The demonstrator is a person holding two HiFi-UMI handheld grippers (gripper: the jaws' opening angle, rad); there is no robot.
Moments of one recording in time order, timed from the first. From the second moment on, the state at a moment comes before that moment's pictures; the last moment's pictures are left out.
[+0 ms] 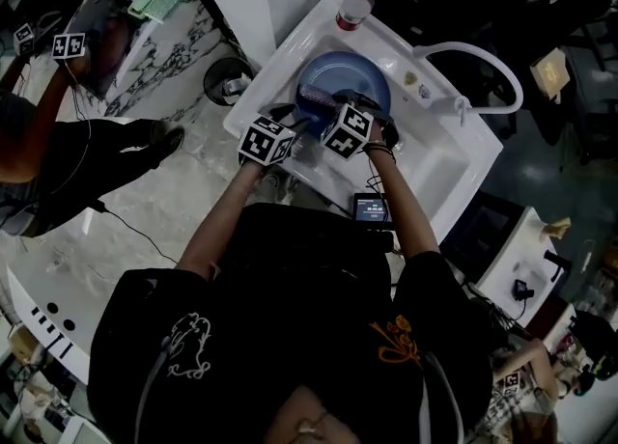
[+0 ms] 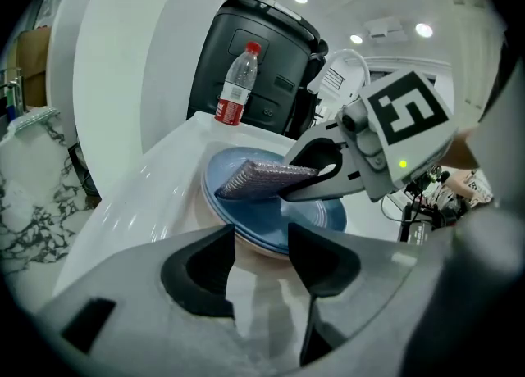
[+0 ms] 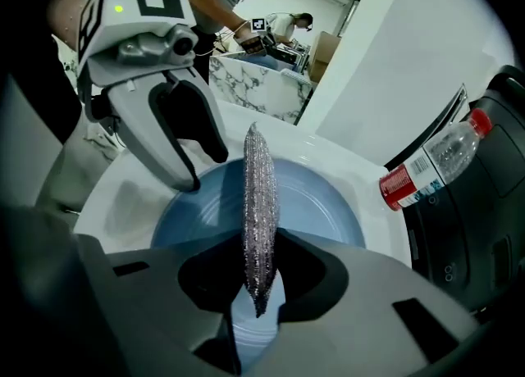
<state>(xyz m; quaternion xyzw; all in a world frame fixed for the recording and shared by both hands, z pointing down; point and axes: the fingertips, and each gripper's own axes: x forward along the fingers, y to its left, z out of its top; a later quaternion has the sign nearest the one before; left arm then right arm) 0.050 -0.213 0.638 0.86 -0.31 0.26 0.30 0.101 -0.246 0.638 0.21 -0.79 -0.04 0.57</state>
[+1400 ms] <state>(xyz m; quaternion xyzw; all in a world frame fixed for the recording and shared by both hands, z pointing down) 0.044 -0.209 0.638 0.87 -0.31 0.27 0.28 0.165 -0.329 0.616 0.27 -0.73 -0.06 0.62</state>
